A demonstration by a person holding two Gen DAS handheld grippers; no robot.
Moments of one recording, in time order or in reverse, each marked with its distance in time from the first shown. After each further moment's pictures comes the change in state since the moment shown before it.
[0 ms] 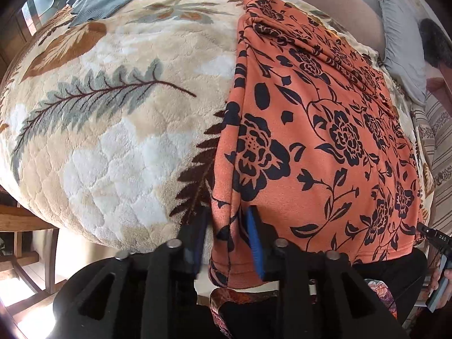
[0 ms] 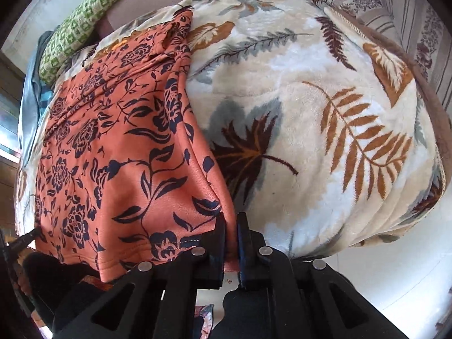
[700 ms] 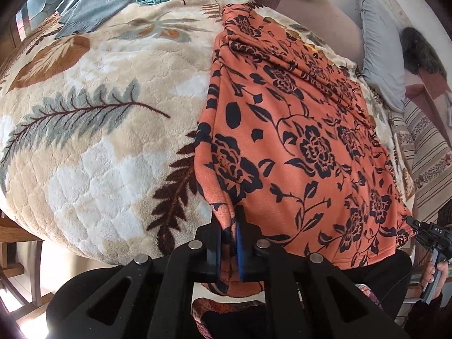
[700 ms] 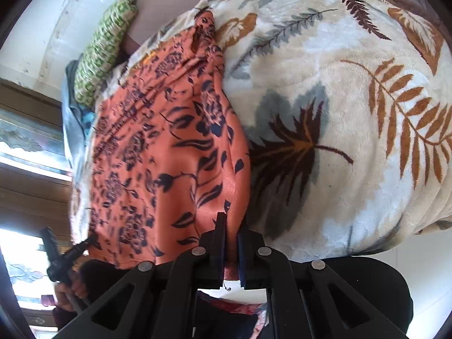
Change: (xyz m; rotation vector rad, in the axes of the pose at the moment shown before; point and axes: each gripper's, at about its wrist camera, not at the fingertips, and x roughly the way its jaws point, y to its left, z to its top) left arm -0.022 -0.007 0.009 0.014 -0.086 -0.140; right arm -0.014 -0.003 0.009 0.080 -0.050 0.320
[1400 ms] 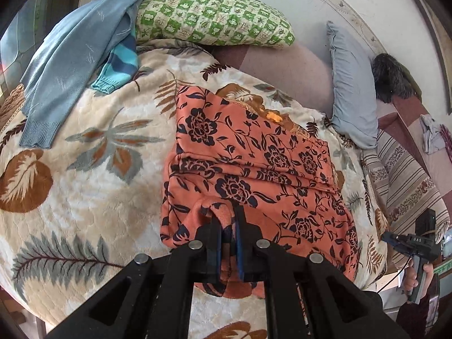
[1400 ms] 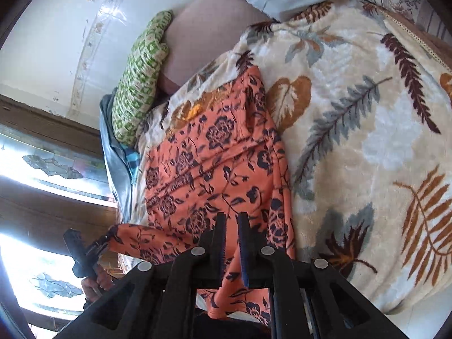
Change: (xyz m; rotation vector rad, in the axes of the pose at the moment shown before) left arm -0.035 -0.037 0.121 0.064 -0.164 -0.095; right arm -0.009 0.037 0.097 -0.013 -0.010 0.064
